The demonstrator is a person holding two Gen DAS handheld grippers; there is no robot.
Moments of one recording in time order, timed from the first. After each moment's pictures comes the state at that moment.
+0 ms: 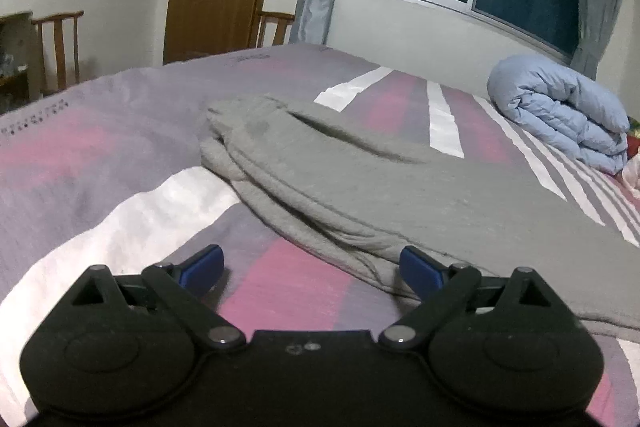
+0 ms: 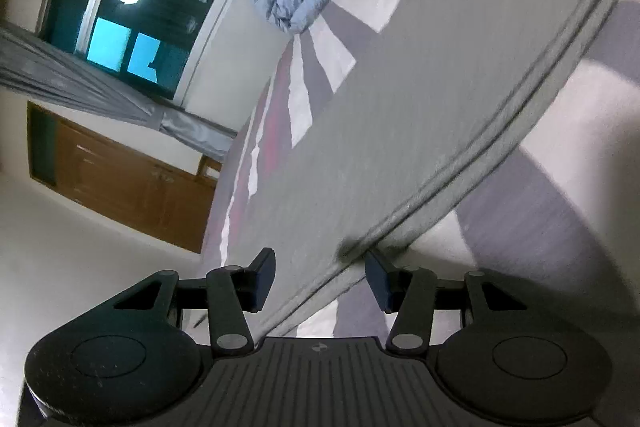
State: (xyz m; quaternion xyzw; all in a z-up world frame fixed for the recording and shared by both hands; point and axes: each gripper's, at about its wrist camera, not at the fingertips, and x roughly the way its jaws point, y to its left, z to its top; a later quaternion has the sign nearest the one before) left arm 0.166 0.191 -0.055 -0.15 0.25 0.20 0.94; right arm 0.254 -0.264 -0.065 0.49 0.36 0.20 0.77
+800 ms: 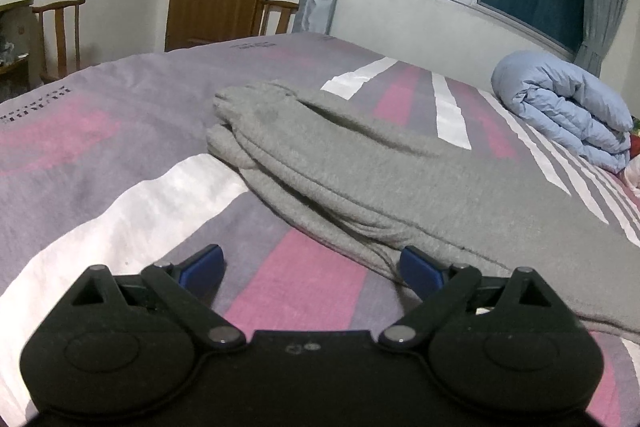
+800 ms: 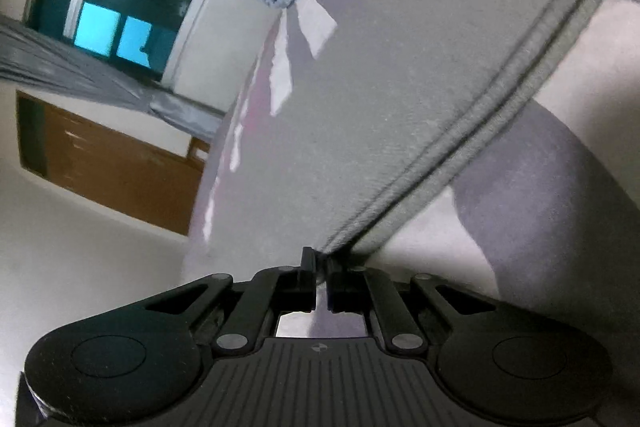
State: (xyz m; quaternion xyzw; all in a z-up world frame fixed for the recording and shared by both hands) left arm 0.165 0.197 -0.060 -0.16 0.26 0.20 0.93; right arm 0.258 -0.256 -0.079 0.46 0.36 0.22 0.78
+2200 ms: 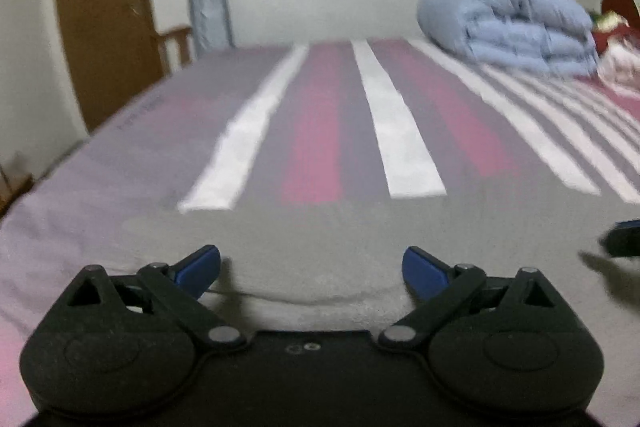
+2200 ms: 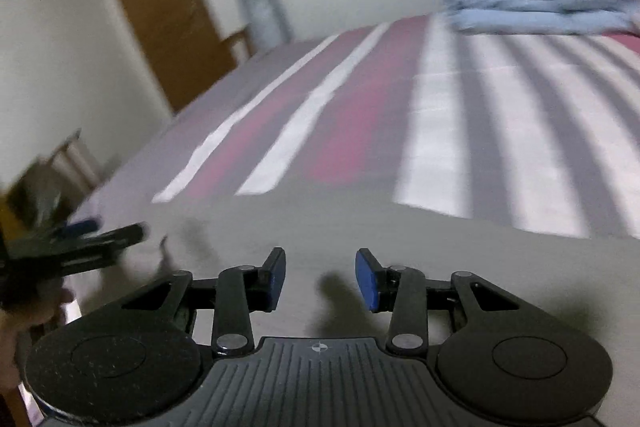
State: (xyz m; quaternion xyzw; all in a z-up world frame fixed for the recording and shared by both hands) left arm 0.349 0.192 -0.033 0.02 0.33 0.10 0.94; right arm 0.396 -0.025 -0.010 0.07 0.38 0.32 0.87
